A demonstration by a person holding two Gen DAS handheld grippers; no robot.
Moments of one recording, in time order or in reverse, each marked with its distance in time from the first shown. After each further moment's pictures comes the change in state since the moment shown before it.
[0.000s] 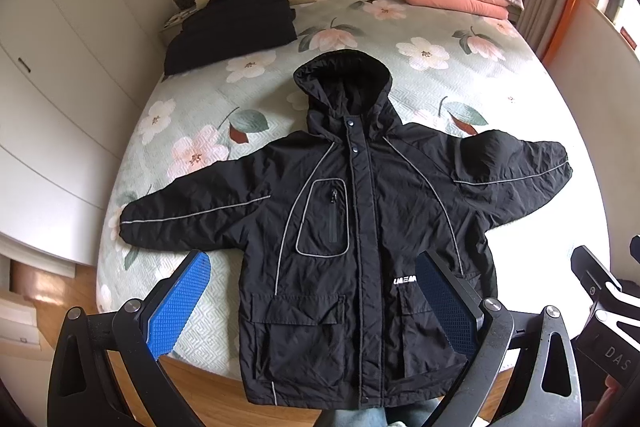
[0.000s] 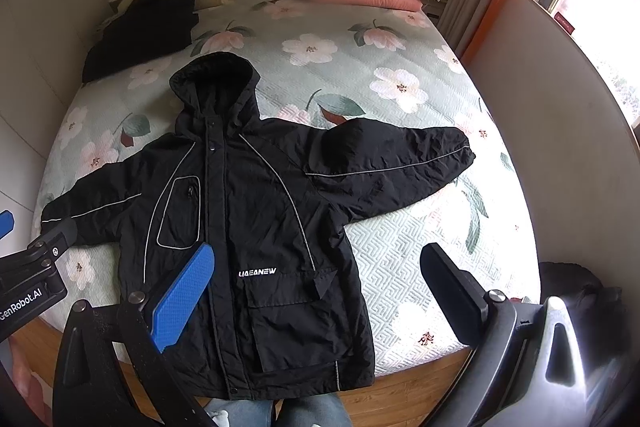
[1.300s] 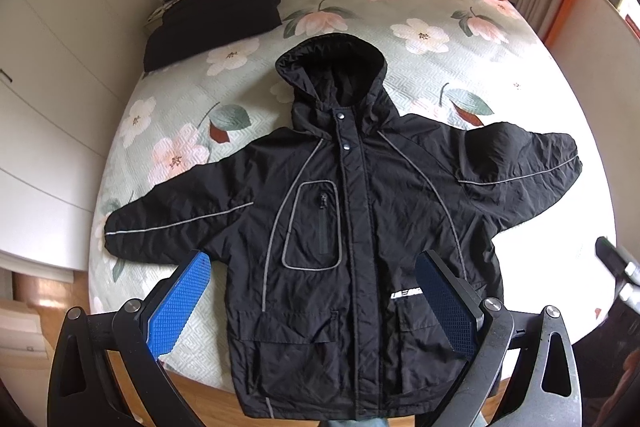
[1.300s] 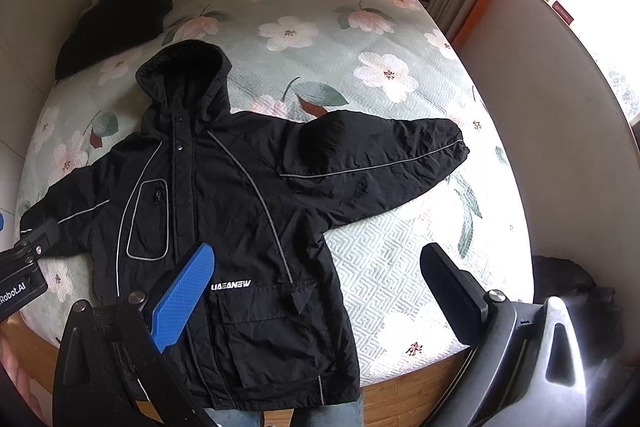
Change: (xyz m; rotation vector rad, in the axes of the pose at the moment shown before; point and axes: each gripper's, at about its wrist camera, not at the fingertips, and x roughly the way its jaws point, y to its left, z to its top) left arm 0.062 -0.028 0.037 0.030 0.065 -0.005; right arm 0.066 -0.050 0.044 0.049 0.064 -0.044
